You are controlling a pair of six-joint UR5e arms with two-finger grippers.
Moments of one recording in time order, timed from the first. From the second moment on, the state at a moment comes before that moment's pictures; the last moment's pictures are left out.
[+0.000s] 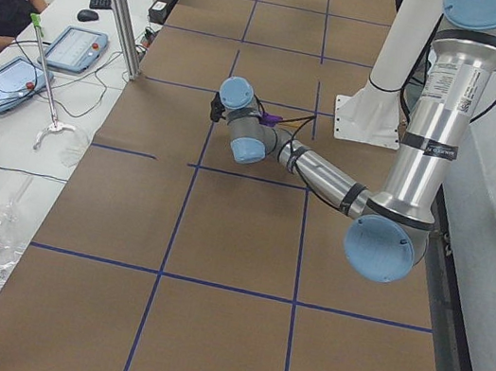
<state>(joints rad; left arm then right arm) -0.98 -1.70 -1.75 -2.32 -2.61 -1.11 1.27 -1.47 2.16 -1.70 2.40 0.35</state>
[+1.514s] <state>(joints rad) -1.54 -1.59 -1.64 -1.72 -2.29 0.10 1.61 -1.50 1.61 -1.71 2.28 -0.20</state>
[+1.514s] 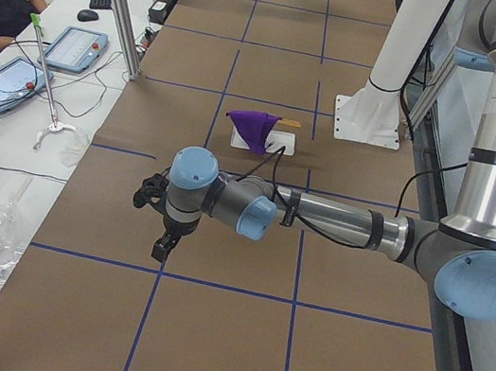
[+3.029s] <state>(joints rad) -1.55 -1.56 -1.65 -1.62 -2.38 0.06 1.61 -1.52 1.64 -1.77 2.31 -0.20</state>
